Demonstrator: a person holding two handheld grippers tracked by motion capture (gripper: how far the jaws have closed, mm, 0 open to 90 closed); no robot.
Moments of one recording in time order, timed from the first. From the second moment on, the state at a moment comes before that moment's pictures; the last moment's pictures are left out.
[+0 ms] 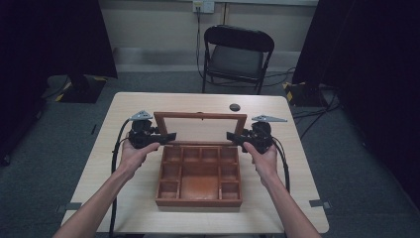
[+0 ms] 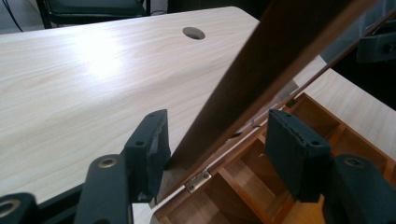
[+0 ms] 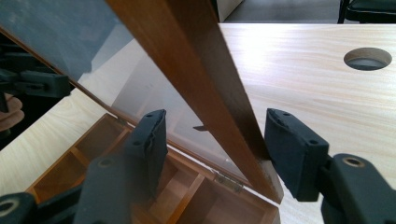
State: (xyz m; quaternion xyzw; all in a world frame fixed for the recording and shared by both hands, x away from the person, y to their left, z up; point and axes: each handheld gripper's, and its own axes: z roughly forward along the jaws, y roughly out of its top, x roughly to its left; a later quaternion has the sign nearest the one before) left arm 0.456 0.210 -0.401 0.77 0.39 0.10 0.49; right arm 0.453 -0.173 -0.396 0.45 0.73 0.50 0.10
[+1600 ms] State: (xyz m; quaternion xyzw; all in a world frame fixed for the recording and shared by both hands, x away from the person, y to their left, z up) left arm 0.433 0.218 -0.398 0.77 0.39 0.09 0.50; right arm 0.418 -0.220 -0.410 0.49 0.73 0.46 0.13
